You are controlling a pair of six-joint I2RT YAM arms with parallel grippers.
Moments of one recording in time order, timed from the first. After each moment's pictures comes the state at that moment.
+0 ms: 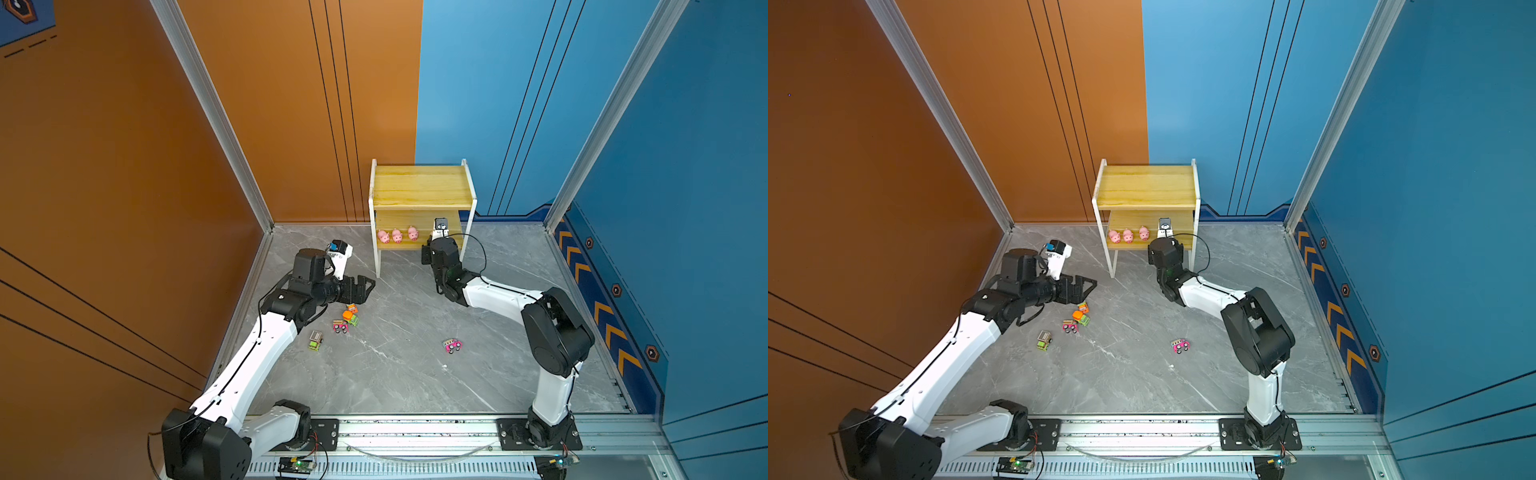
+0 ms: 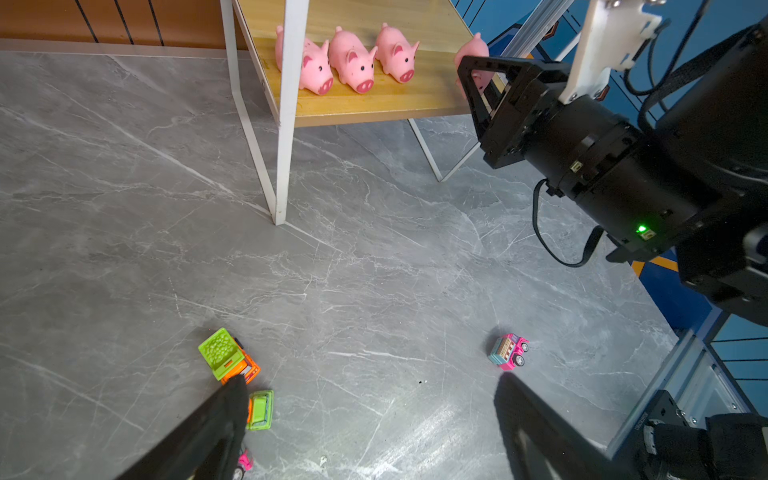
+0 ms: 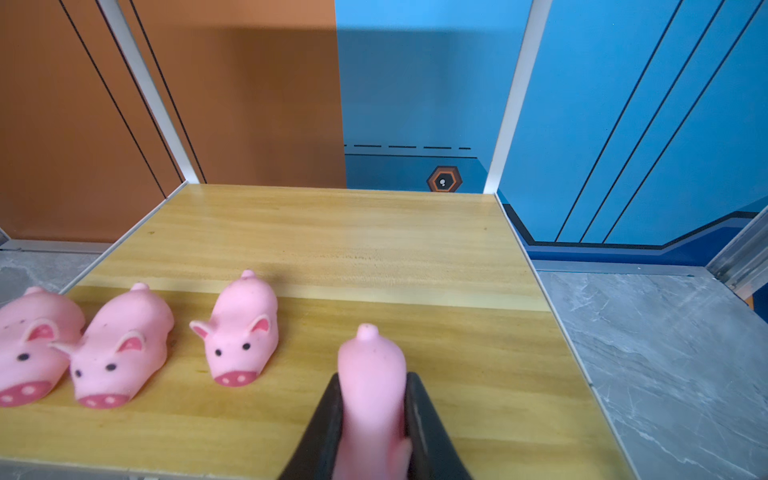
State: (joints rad) left arm -0.26 1.14 1.01 -0.52 0.36 -0.19; right arm 0.59 1.89 1.26 0.37 0.54 0.16
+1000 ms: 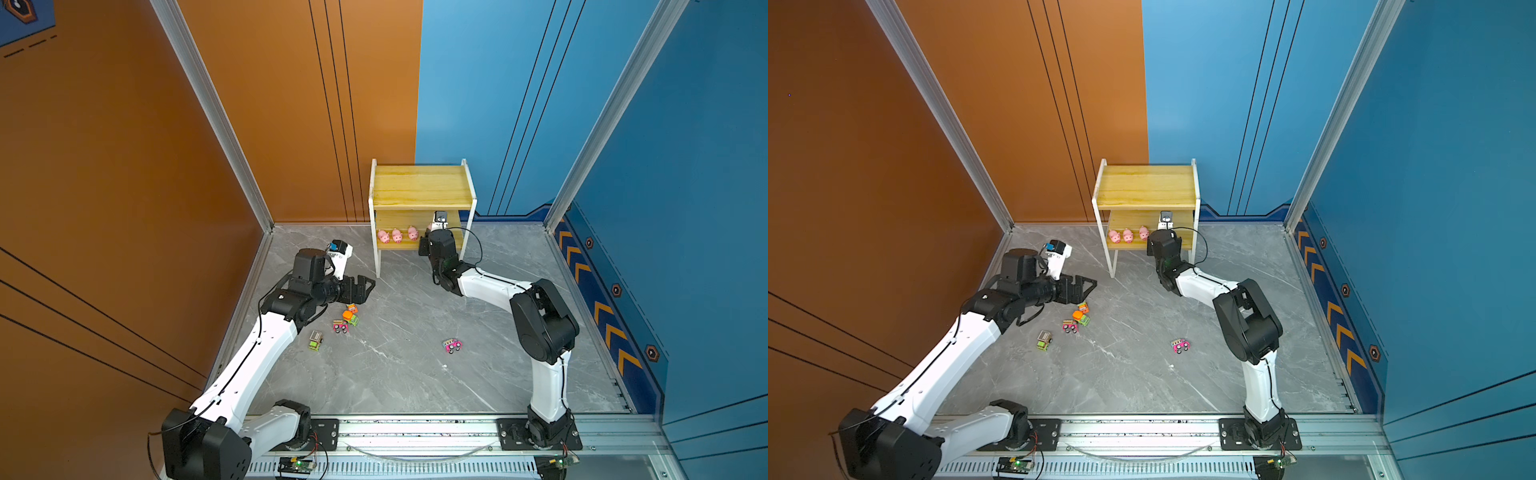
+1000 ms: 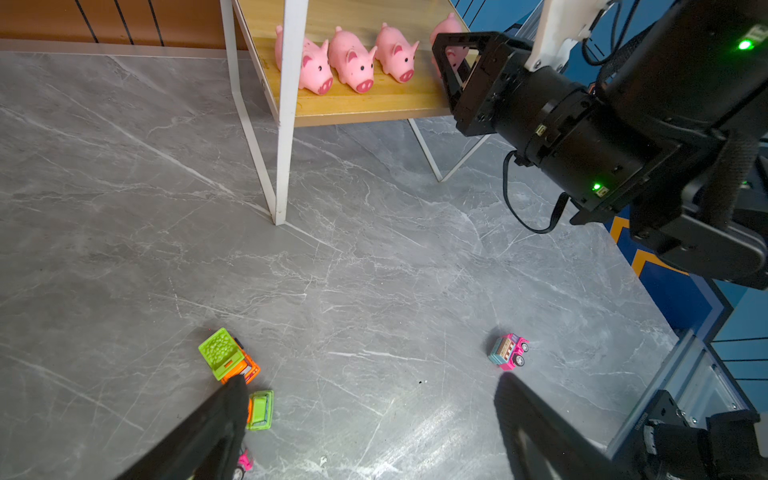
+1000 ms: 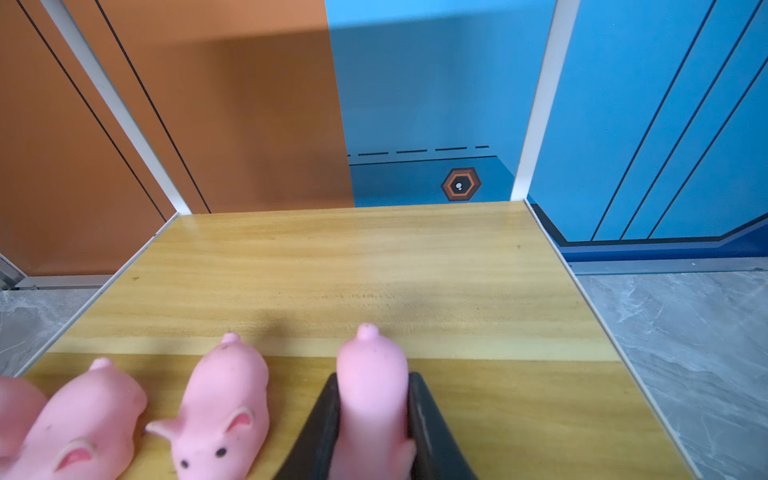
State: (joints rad) left arm -0.26 1.14 1.01 -0.52 0.36 -0.19; right arm 0.56 2.01 1.39 0.36 0.48 0.23
